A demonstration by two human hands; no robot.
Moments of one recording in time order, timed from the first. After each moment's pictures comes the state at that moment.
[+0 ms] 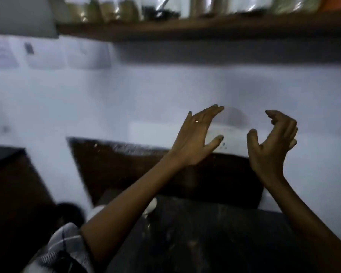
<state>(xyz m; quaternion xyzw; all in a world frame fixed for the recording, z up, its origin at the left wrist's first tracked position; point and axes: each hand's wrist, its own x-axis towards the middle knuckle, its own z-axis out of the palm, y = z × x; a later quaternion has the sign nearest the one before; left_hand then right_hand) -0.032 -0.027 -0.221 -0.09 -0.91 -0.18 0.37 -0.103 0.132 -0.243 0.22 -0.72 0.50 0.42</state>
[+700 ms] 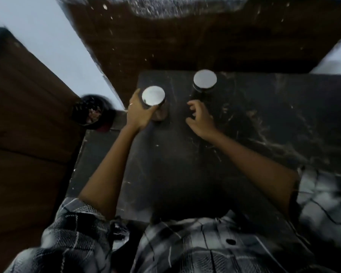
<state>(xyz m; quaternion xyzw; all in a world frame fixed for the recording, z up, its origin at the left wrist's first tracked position) 0.204 -0.285 -0.519 0.35 -0.82 -0.43 0.13 0.113 -0.099 -0.528 0.26 -0.86 0.39 -0.19</state>
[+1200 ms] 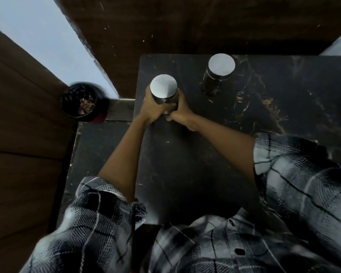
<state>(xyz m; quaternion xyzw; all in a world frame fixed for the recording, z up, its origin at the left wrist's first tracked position) 0.186 -0.316 -0.575 0.30 -0.76 -0.57 0.05 0.133 -0.201 -0.561 0.11 -0.78 0.47 -0.39</state>
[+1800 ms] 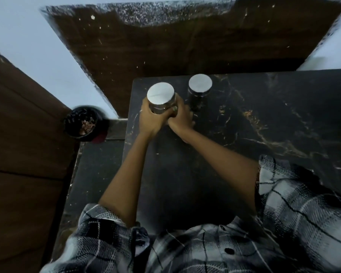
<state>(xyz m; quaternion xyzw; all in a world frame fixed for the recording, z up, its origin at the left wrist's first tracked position) 0.187 -0.262 -0.531 0.32 -0.76 -0.55 0.16 0.139 -0.172 -0.526 0.09 -0.86 0.45 -0.23</state>
